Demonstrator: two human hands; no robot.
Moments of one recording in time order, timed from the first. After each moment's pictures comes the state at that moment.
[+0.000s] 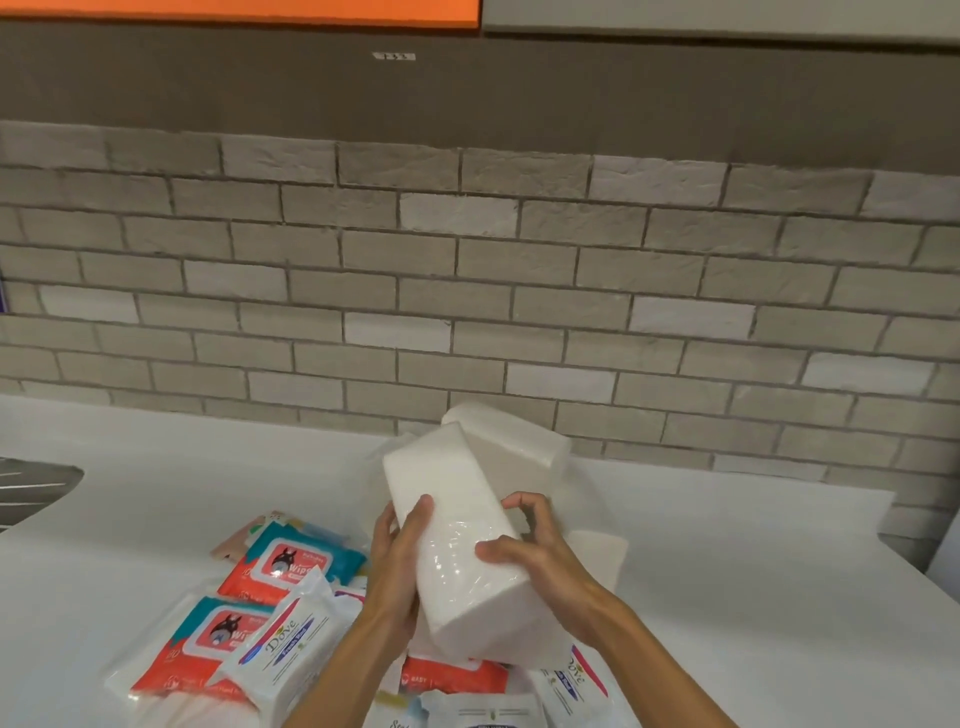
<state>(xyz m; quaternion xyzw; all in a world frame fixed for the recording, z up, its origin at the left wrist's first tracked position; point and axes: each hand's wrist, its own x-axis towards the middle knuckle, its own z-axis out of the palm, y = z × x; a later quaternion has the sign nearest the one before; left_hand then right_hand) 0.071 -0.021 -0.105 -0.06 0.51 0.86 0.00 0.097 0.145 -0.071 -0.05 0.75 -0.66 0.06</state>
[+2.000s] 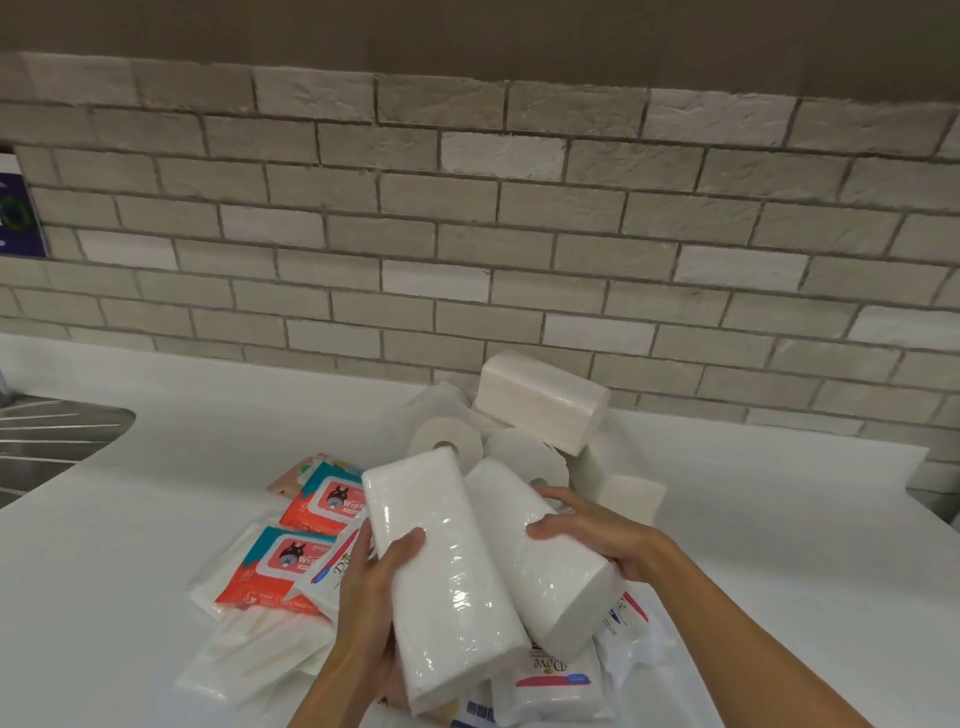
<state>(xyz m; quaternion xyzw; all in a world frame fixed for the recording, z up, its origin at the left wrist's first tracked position) 0.147 -0.099 -0.144 -0.11 0.49 0.86 0.00 0.080 0.157 -0.101 0.04 0.80 -0.55 0.23</state>
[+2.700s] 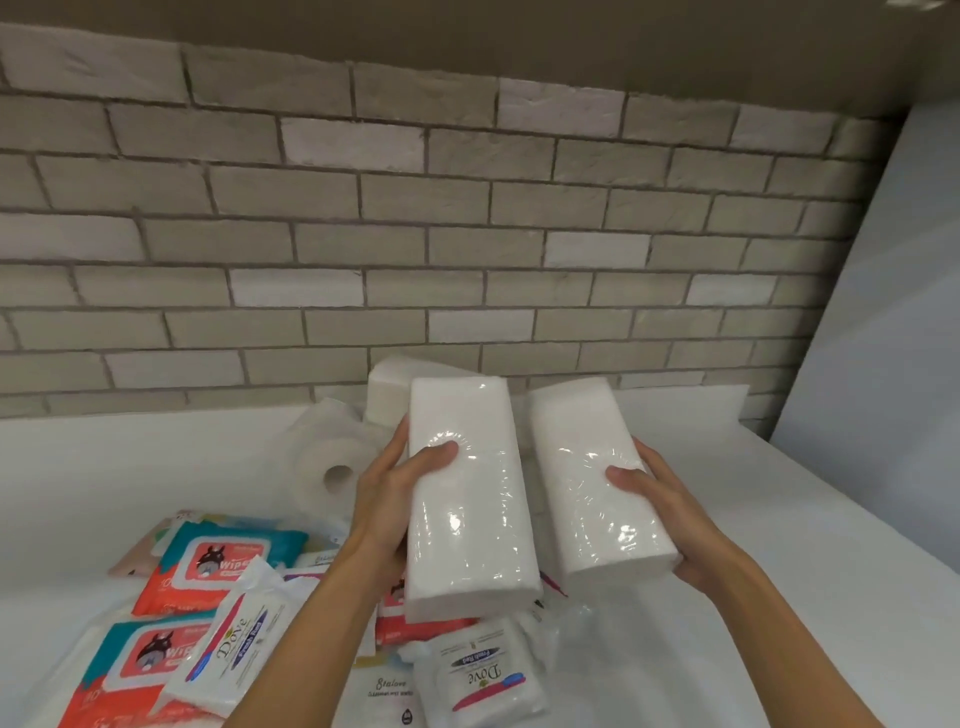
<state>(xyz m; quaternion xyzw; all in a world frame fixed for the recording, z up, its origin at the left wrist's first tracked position) 0.080 -0.023 -0.060 0.11 0.53 0.82 0.16 0.163 0.259 -0.083 0.13 0.67 -0.72 -0.10</state>
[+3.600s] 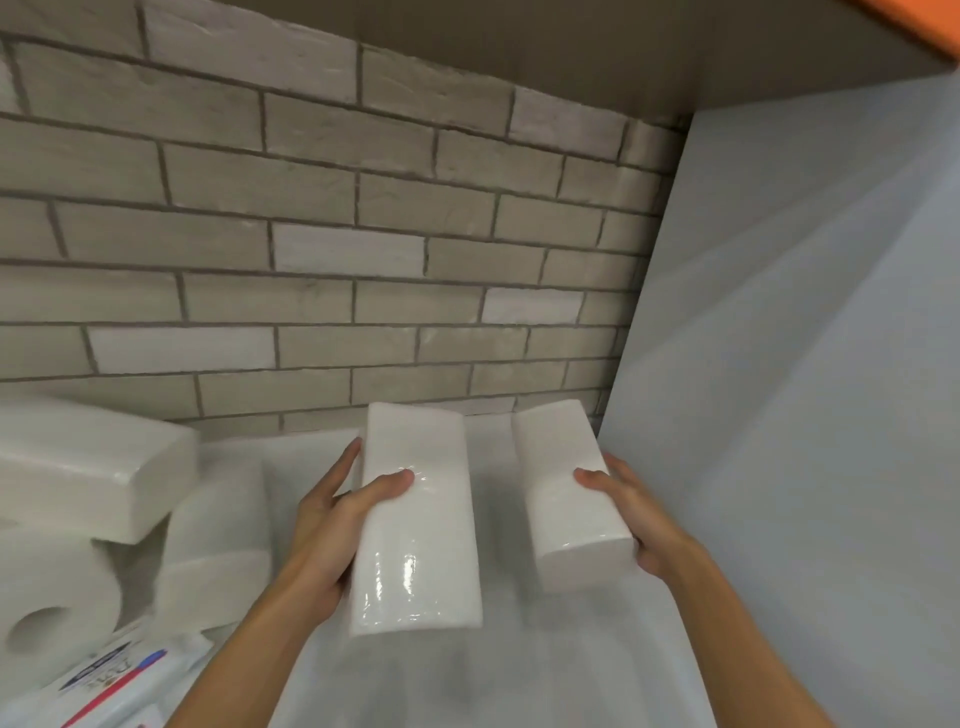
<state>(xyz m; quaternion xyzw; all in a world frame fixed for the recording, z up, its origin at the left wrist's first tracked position) 0.066 0.308 -0.058 0.08 0.57 0.79 0.20 0.158 0.625 -0.089 0.25 0.67 -0.69 -0.14</state>
